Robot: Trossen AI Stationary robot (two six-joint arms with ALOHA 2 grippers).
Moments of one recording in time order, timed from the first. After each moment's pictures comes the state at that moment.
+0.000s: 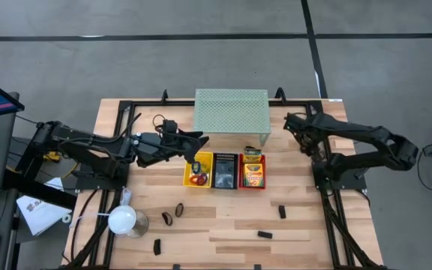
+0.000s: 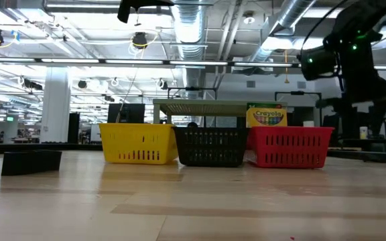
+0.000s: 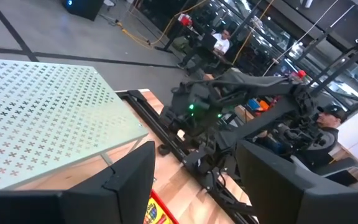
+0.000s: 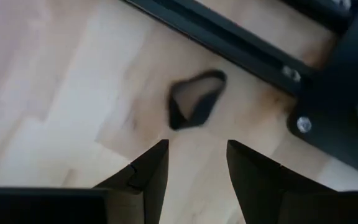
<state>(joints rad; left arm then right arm) -0.17 1.20 0.96 0.11 -0.65 -0.74 -0.63 1.16 0.66 -1.11 0.20 2.02</state>
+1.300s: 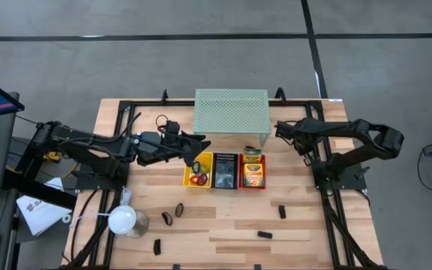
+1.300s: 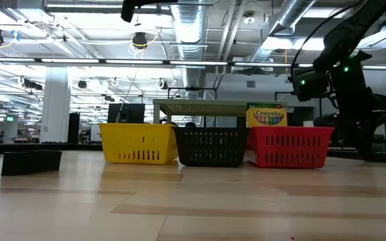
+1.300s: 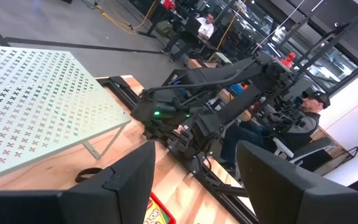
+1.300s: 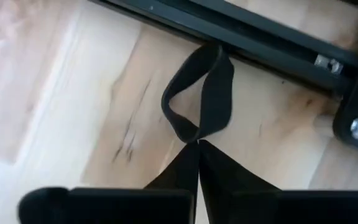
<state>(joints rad) -0.15 1.20 0.96 0.11 -0.53 -0.73 -0.56 1.36 0.60 -0.96 0.28 2.22</state>
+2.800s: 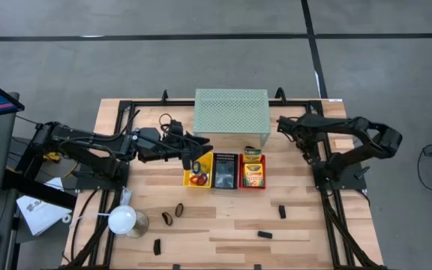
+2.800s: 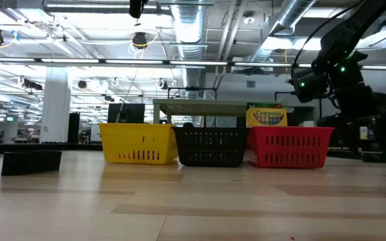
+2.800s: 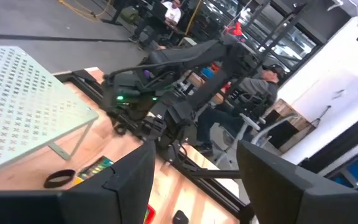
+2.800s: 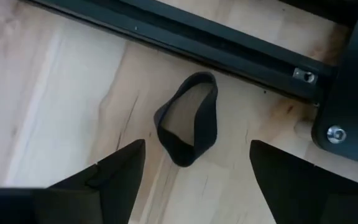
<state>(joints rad) -0.12 1.20 0.96 0.17 -0.34 -0.67 -0.65 1.38 0.63 -1.01 0.24 2.17</state>
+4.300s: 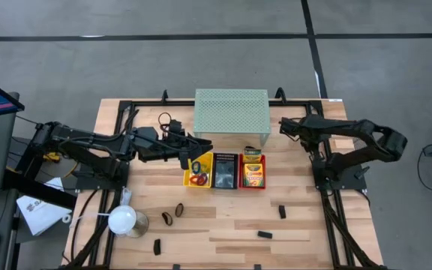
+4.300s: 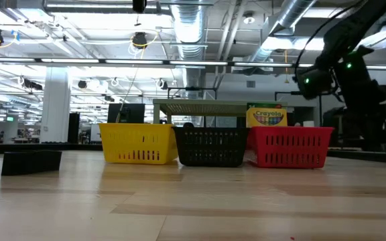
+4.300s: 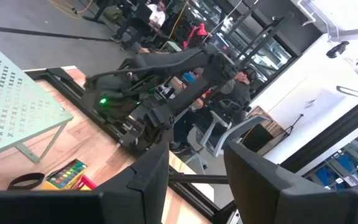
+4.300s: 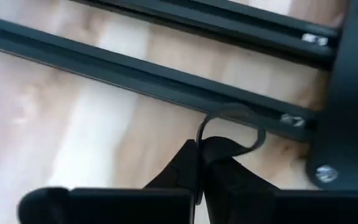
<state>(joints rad) -0.13 1.20 0.96 0.23 -0.30 -0.71 -0.63 1.33 0.63 -1.10 0.38 2.27</state>
